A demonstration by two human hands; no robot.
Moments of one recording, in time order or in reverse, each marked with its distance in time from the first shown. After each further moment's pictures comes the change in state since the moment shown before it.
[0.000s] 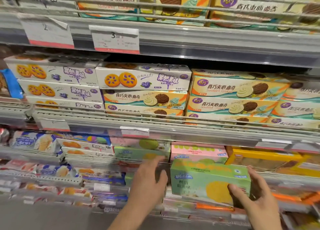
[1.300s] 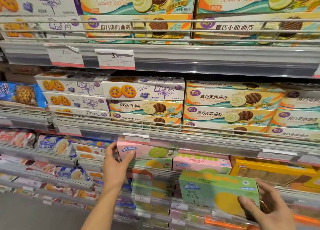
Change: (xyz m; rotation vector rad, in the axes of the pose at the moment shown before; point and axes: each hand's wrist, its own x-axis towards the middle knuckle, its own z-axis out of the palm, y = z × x) left_hand 0.042 -0.053 -0.047 -0.449 0.502 -0.226; right_hand 0.013 -0.015 -0.019 0.219 -0.015 0.120
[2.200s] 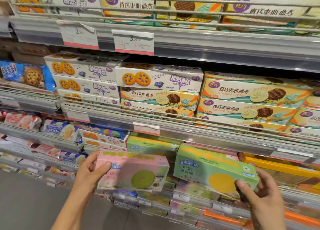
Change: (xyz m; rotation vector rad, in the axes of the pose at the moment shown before) left_hand -0.016 -0.033 -0.103 -0.340 -0.264 -0.068; right_hand 0.011 0.008 0.030 0.040 -0.041 -0.076
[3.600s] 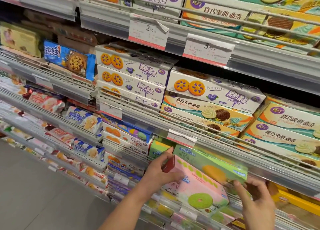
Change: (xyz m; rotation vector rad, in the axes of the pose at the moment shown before) left_hand 0.031 -0.016 0.086 -0.001 -0.298 -0.090; right_hand 0.021 0.017 0.107 -0.203 0.058 -0.126
